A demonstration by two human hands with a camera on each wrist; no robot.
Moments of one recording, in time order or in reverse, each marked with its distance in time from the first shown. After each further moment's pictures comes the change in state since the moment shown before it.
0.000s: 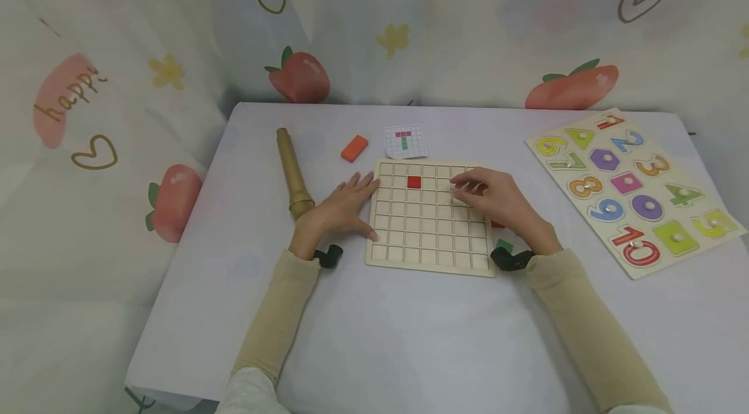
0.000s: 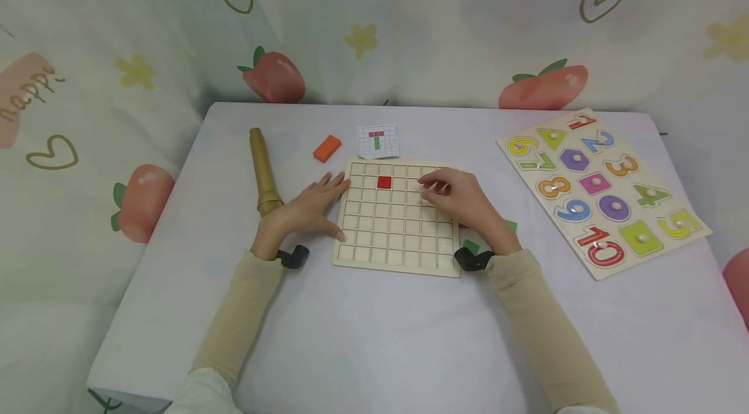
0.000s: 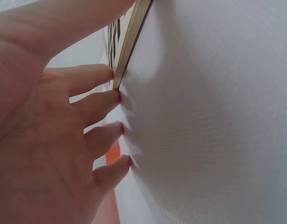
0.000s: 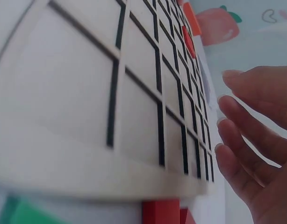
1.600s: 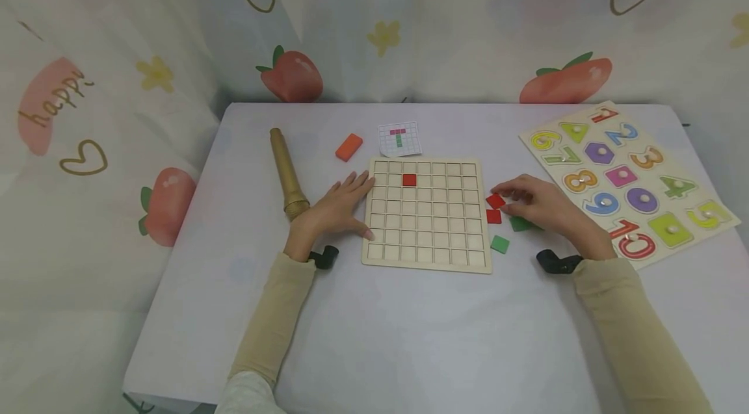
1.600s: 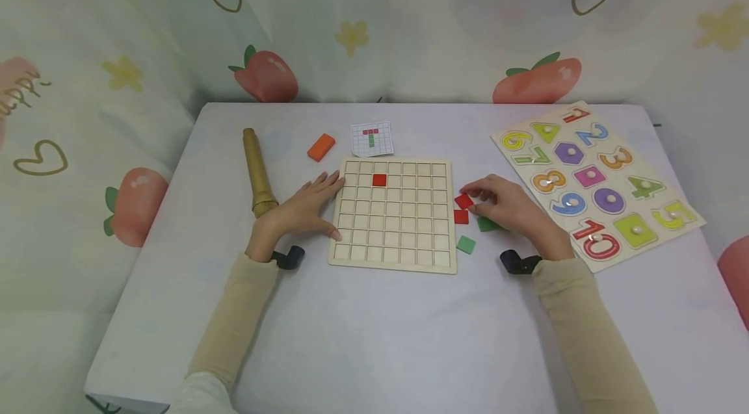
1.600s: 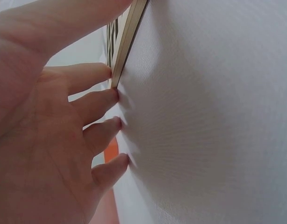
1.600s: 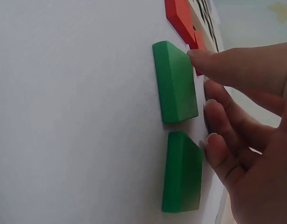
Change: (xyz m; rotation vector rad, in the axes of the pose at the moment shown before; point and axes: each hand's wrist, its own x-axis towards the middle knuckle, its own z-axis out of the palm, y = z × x) left_hand -0.003 -0.001 -0.001 -0.029 -0.005 0.028; right_hand -0.041 0.056 -0.046 -0.105 -0.171 0.171
